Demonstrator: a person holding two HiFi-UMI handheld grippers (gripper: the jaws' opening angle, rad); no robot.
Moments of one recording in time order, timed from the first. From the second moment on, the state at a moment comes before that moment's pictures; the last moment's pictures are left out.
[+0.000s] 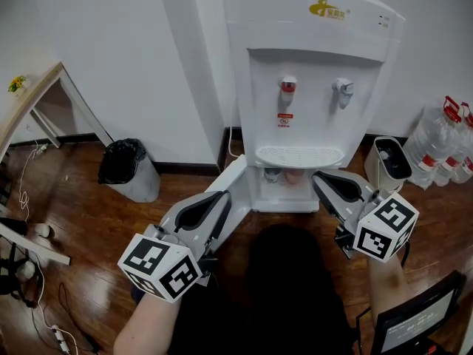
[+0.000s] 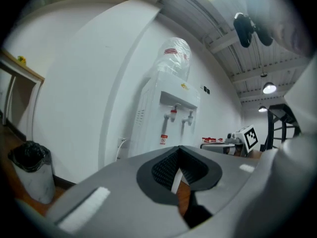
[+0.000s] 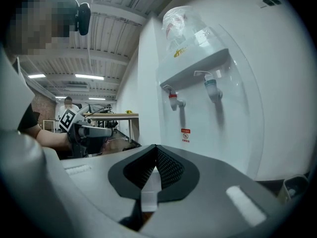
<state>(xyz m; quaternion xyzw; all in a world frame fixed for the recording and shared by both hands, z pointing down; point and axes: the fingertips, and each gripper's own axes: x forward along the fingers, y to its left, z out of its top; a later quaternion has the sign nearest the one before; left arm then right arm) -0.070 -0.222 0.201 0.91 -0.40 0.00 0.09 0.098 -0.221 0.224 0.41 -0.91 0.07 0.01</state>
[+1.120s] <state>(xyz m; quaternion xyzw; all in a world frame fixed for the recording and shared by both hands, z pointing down) -0.064 -0.240 0.239 0.90 -0.41 0.08 0.08 0.104 -0.241 0.254 0.41 -0.91 0.08 0.01</state>
